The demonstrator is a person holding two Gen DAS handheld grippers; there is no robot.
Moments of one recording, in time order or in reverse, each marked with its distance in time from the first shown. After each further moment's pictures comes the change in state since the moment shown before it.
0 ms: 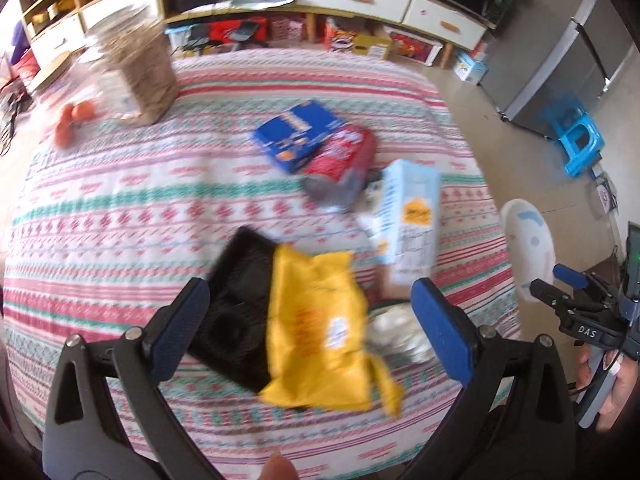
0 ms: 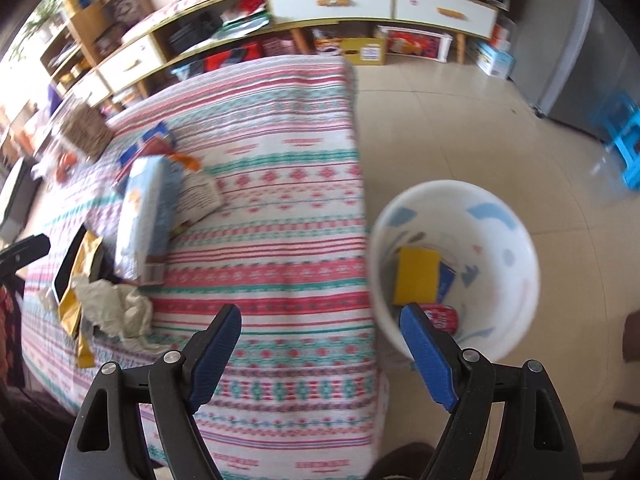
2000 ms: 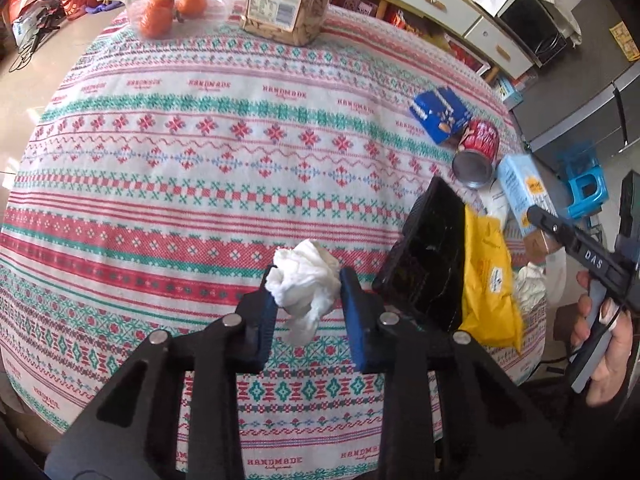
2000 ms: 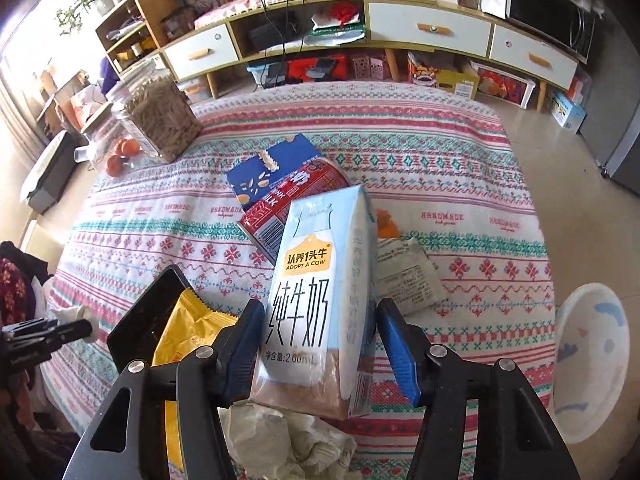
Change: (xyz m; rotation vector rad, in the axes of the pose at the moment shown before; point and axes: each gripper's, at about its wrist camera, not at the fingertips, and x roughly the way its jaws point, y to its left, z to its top) left arm 0.004 0.148 -0.041 -0.203 0.066 -0.061; right arm 0.043 0.150 0.062 -0.102 -0.081 0.138
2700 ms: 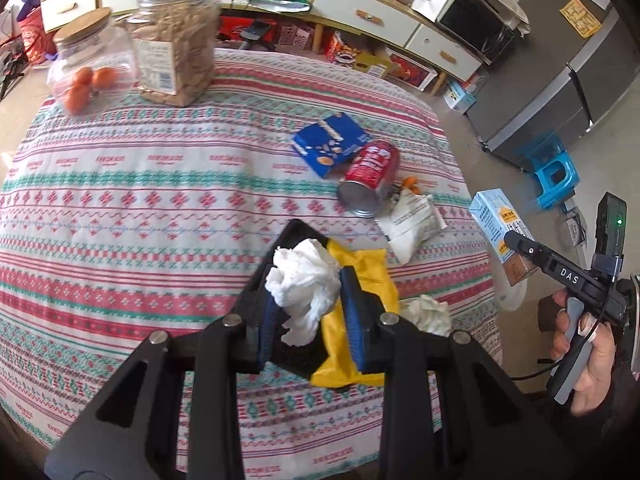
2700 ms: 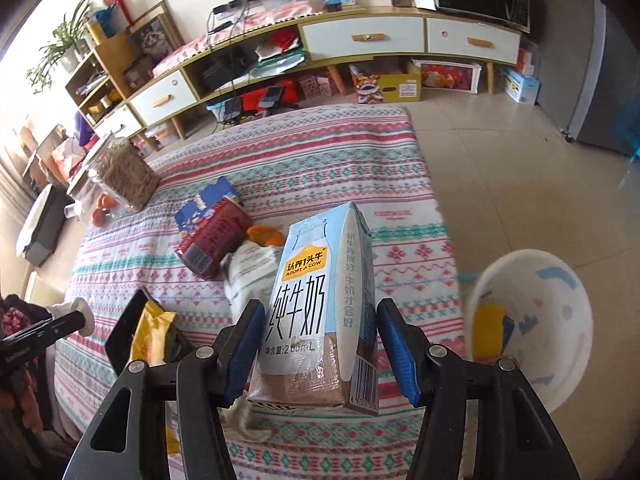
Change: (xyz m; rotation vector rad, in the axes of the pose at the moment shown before) left arm -0.017 -0.103 0.013 0.122 -0.088 -0.100; right arm -0.063 -0.100 -0.020 0.162 -0.058 -0.031
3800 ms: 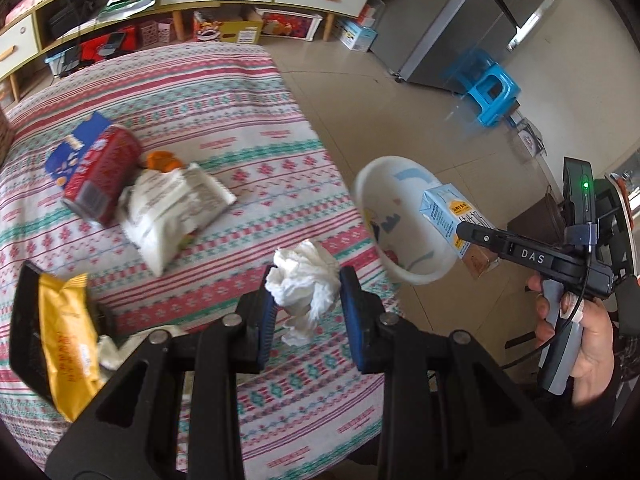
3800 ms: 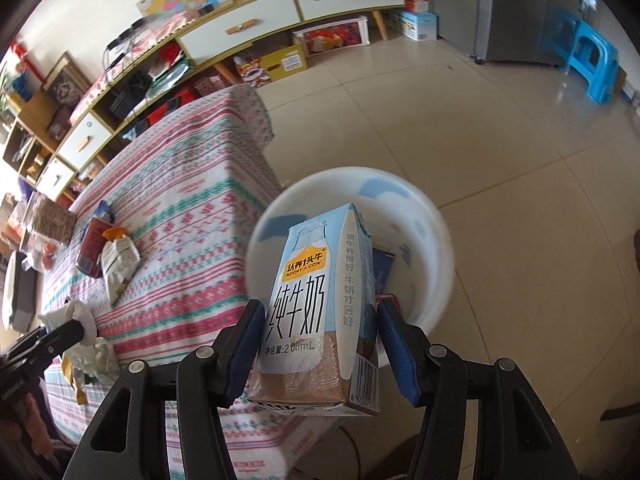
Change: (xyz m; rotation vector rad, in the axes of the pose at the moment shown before) left arm 0.074 -0.211 -0.022 0.295 0.096 -0.152; right arm -0.043 -0.193 -0.056 0.280 0.075 -0.116
